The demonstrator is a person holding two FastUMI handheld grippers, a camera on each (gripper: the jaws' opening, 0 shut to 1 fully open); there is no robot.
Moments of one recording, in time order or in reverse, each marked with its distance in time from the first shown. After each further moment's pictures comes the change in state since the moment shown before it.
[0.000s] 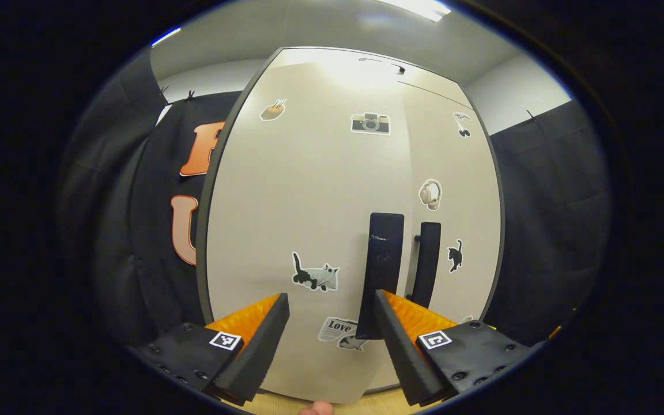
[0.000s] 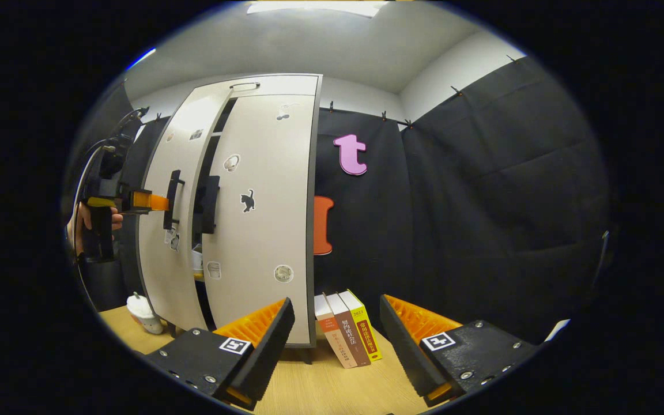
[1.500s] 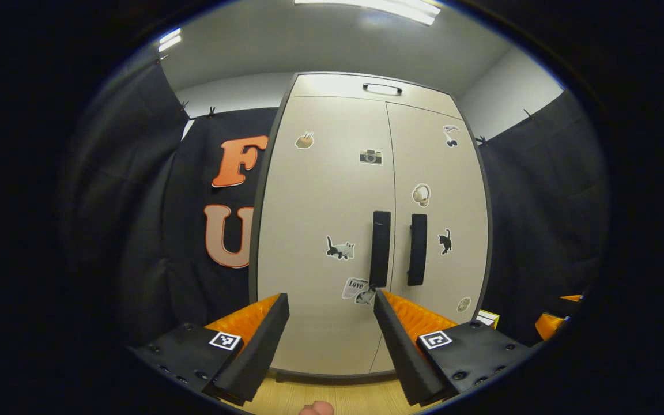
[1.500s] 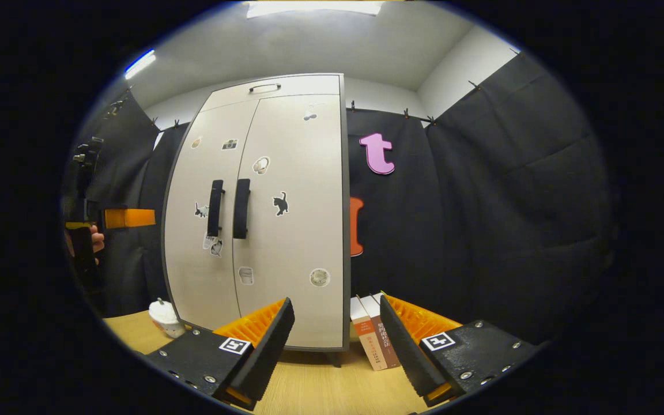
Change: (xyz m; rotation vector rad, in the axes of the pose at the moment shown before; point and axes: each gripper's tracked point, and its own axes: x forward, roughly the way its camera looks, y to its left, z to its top) left arm -0.134 0.021 -0.012 0.032 -0.052 0.122; right arm 0.007 0.062 -0.001 0.037 0.005 0.156
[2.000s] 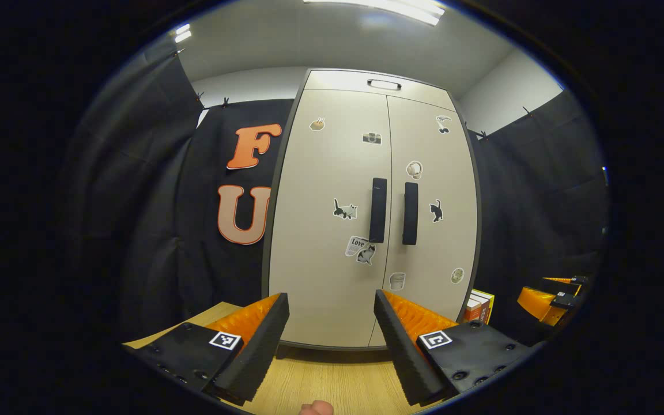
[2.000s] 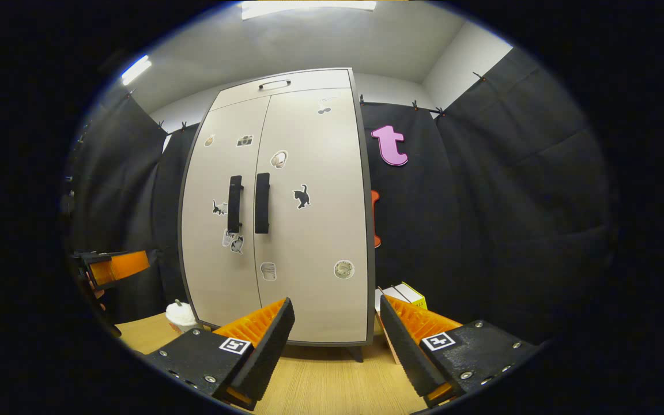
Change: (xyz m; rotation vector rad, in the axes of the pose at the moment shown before) left arm -0.062 0.001 -0.059 -0.020 0.030 0.019; right arm -0.002 0.027 -0.013 0.039 0.022 0.051
